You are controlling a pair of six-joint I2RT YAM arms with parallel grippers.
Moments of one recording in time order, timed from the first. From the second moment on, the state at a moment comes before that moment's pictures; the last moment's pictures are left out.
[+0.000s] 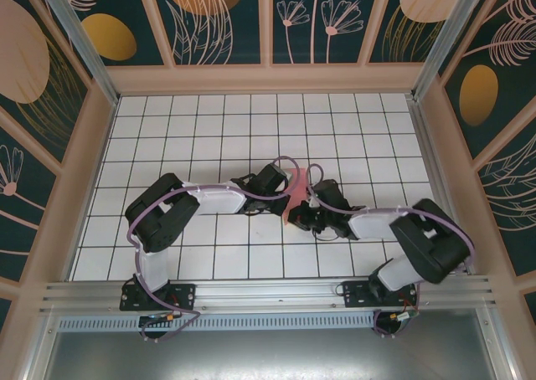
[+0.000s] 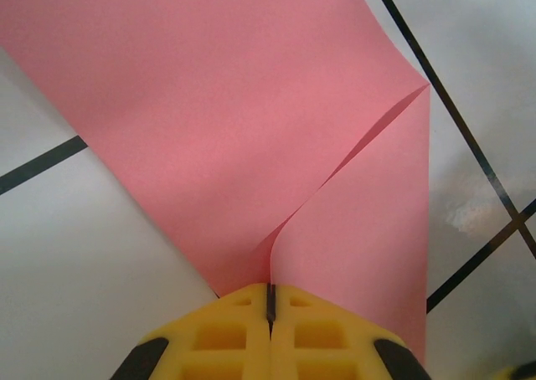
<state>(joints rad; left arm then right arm) -0.87 1.92 1.06 -0.11 0.08 -0.40 0.64 1.43 0.41 0.23 -0.44 1.00</state>
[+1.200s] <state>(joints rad) -0.87 1.83 1.05 -0.20 0.07 -0.57 0.41 1.38 0.39 0.20 -0.48 0.92</state>
